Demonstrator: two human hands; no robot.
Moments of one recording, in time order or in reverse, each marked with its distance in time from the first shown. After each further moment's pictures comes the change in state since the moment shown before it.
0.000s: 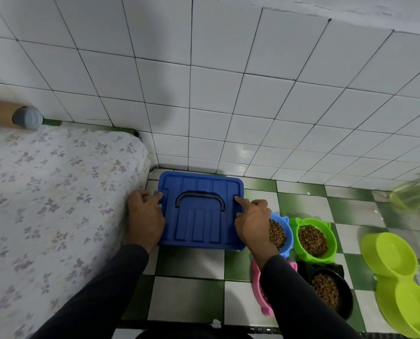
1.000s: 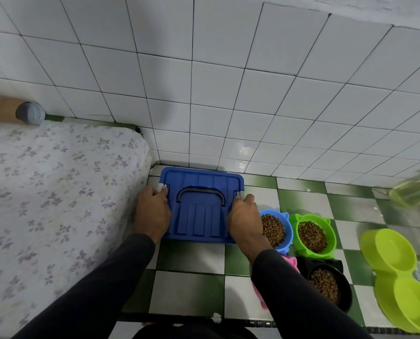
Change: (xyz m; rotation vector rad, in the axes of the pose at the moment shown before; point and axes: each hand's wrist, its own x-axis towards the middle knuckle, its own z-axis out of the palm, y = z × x) left_hand 0.009 0.008 0.006 0.152 -0.124 -0.116; right_hand -0.010 -0.020 0.006 -0.121 -0.061 -0.018
